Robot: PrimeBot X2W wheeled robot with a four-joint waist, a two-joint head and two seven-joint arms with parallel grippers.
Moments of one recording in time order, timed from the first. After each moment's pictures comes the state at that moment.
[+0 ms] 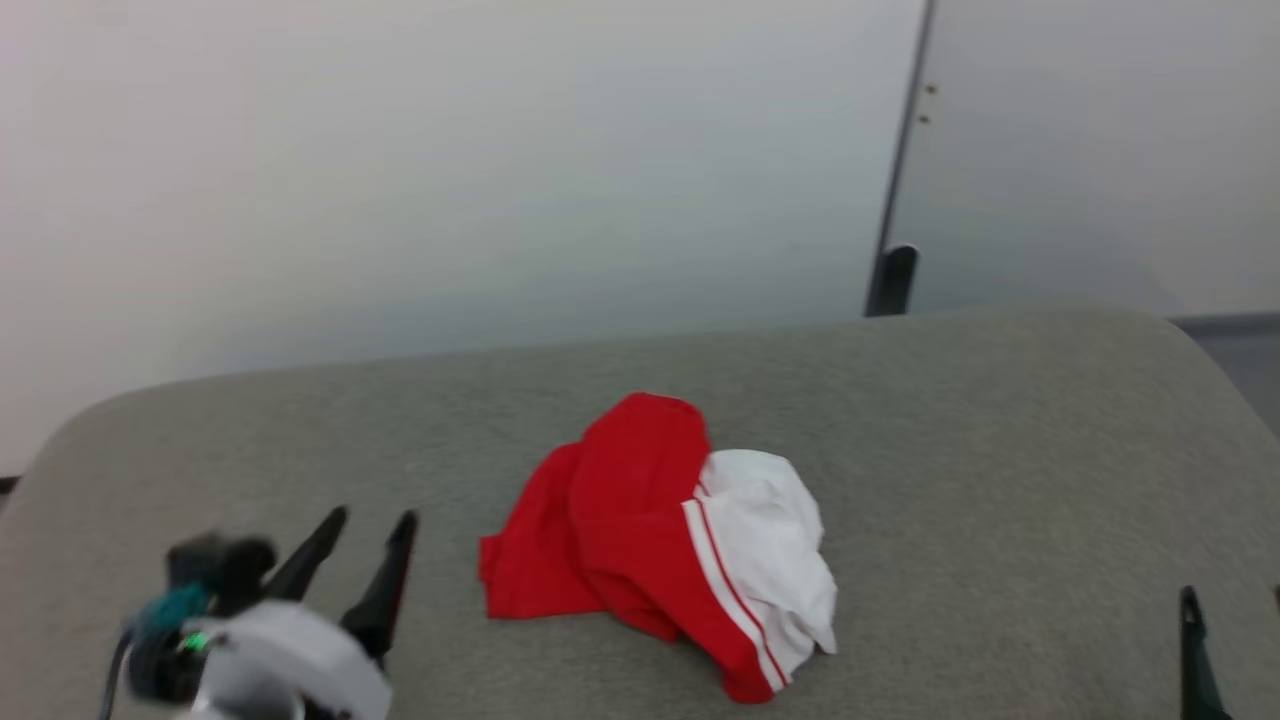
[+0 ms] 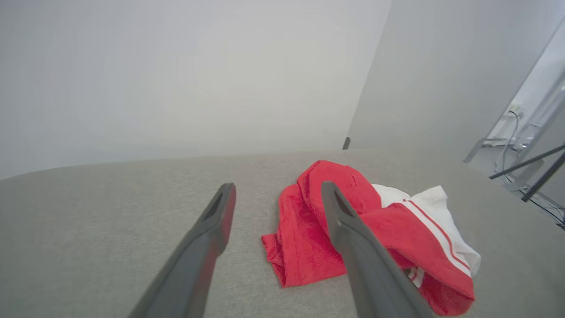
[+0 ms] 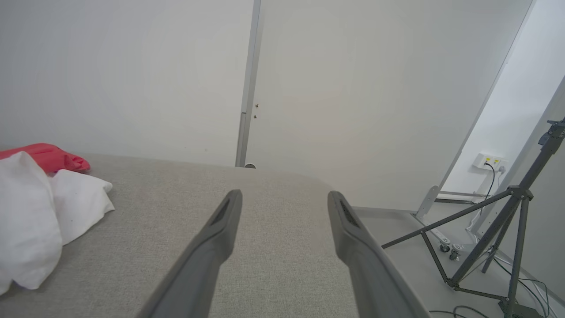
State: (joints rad) left arm -0.10 0.46 -0.27 0.16 -0.66 -0.04 -0.06; right arm 0.16 -0.11 -0.26 0.05 -0.08 0.13 -0.25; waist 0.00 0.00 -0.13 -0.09
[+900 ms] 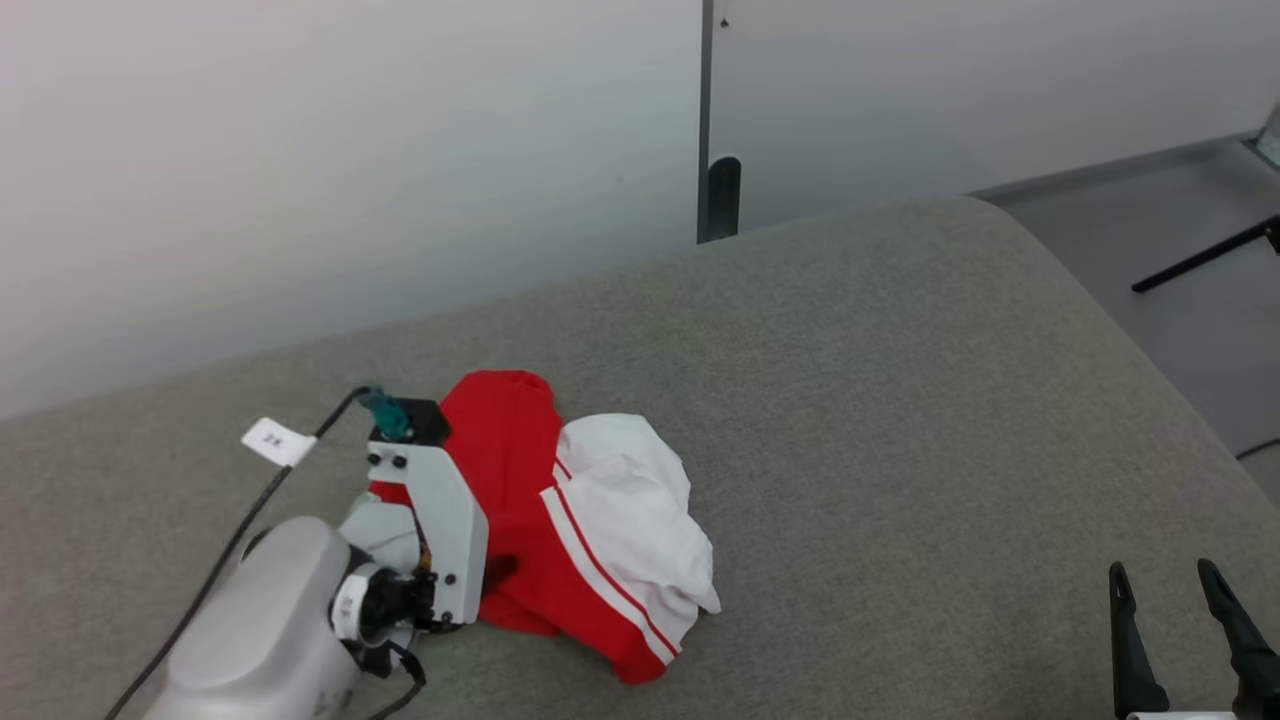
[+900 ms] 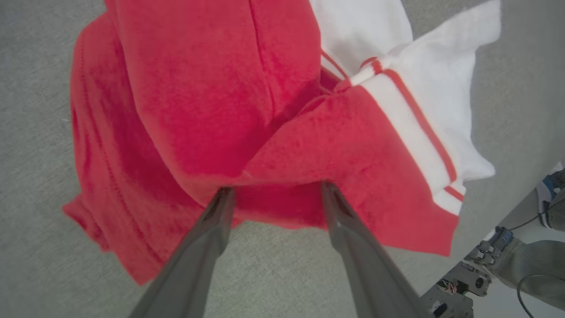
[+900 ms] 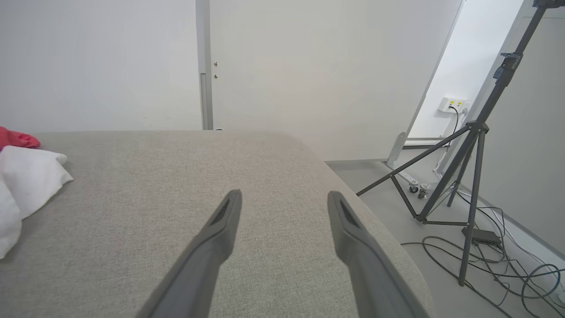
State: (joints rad) left arm -0.57 0.38 -0.55 0.52 -0.79 0.01 0.78; right arm 0.11 -0.06 -0.18 0.05 -0.05 0.13 -0.19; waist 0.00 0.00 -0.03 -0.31
